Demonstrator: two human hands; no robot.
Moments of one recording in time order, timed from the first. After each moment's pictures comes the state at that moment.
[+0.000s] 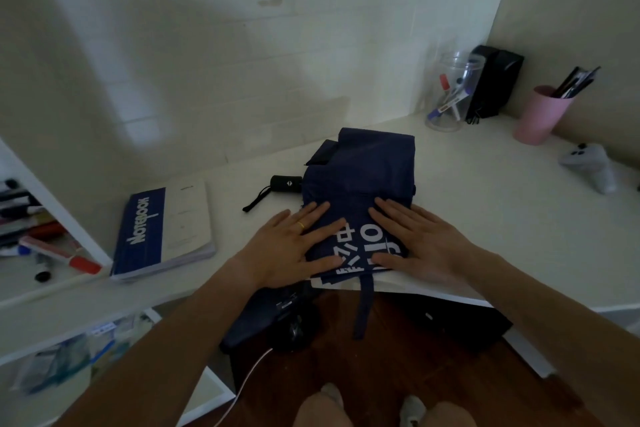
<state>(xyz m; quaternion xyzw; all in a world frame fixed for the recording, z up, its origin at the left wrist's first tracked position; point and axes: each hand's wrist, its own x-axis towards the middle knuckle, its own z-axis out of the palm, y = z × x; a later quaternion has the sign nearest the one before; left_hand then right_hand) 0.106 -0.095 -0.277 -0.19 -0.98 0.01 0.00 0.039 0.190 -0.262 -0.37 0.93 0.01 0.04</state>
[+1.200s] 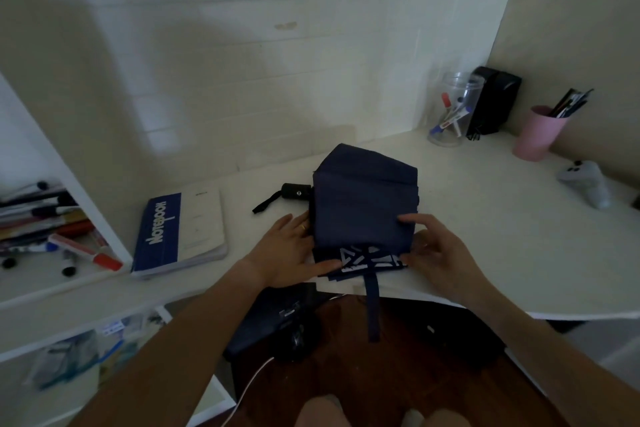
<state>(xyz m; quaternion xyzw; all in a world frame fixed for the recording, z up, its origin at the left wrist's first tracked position) 0.112 -0.099 -0.275 -0.17 -0.98 -0.04 0.03 0.076 0.208 -0.271 -0.24 0.83 -0.50 -0.02</state>
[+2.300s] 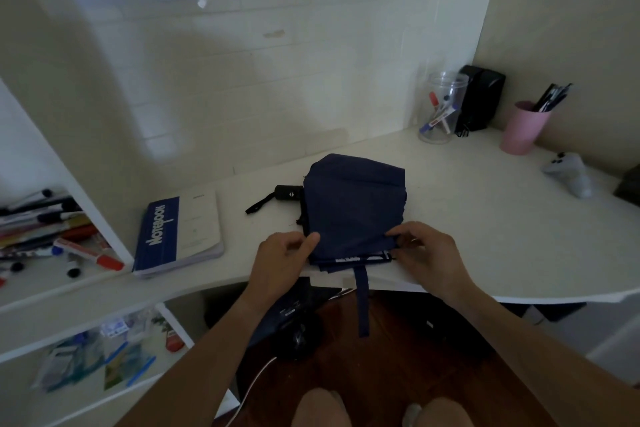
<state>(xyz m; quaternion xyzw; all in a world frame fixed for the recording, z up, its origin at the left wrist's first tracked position) 0.153 -0.060 -0.272 0.07 -0.89 -0.43 0.14 0.075 0.211 -0.293 -0.27 0.83 -0.46 -0.12</state>
